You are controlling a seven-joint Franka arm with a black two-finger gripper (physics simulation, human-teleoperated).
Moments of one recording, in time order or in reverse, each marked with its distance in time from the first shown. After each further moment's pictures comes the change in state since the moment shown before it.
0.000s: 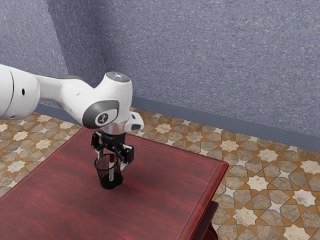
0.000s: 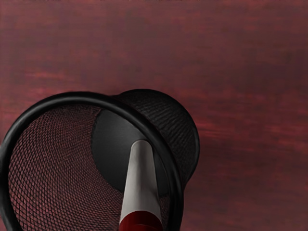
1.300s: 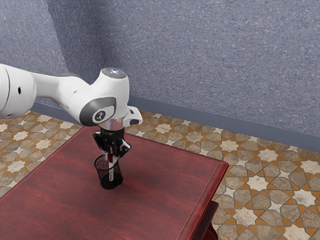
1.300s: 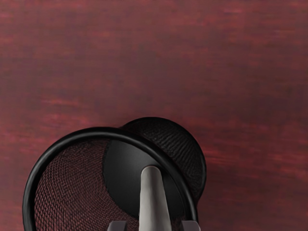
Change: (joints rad) arm 0.006 -0.015 0.009 0.003 0.013 0.041 -0.003
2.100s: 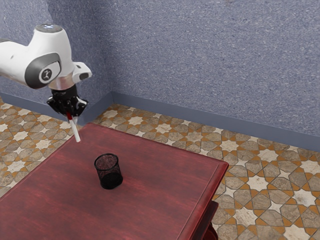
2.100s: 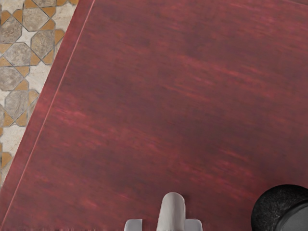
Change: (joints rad) arm 0.041 -0.230 0.208 0.031 0.034 -0.071 -0.011
